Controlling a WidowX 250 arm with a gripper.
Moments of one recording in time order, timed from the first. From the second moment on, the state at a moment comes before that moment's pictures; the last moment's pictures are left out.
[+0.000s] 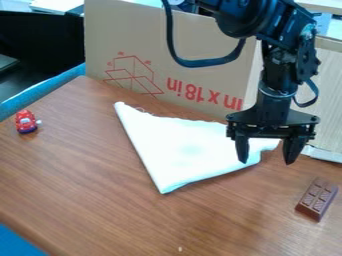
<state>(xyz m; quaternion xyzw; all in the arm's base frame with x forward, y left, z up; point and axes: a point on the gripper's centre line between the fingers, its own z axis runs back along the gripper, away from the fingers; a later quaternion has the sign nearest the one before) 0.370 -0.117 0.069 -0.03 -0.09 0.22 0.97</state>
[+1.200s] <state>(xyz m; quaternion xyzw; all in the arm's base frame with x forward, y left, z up) 0.392 -0.109 0.071 0.01 -0.15 0.19 0.97</state>
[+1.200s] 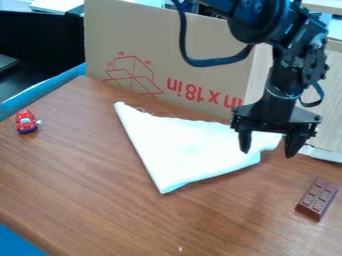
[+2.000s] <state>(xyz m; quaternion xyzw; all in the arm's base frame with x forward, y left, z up) 0.434 -0.111 0.053 0.05 -0.15 0.17 0.97</state>
